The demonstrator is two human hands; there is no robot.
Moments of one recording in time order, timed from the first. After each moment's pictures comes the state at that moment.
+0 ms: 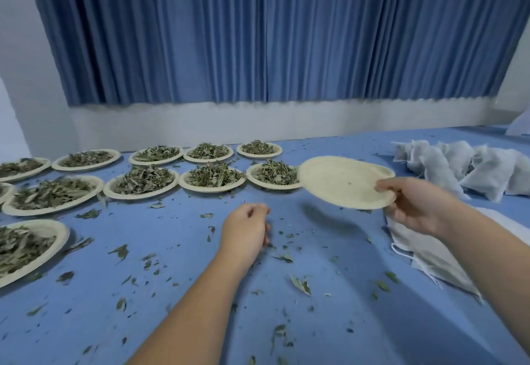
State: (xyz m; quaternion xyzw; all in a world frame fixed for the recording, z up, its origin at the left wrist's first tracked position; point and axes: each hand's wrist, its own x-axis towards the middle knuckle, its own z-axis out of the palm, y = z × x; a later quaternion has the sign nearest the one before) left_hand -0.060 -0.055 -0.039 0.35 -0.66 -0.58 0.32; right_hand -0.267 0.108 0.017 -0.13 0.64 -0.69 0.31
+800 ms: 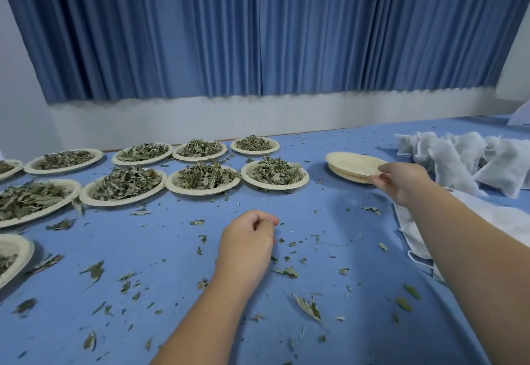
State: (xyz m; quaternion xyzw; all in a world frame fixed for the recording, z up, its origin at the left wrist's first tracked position) left_hand -0.067 -0.060 -0.055 0.34 -0.70 -0.53 0.33; right_hand -0.351 0.037 -0.008 -0.02 0.63 -0.76 0.16
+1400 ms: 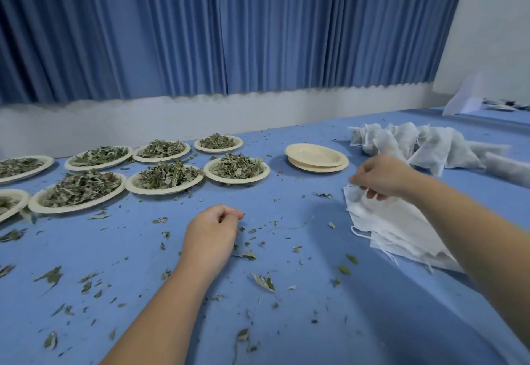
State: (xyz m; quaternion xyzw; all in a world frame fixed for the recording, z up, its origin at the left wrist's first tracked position) left_hand -0.069 -0.057 -0.056 0.34 -0.75 -0.48 0.30; right_hand -0.314 0.125 0.014 -0.27 0.91 -0.30 0.06
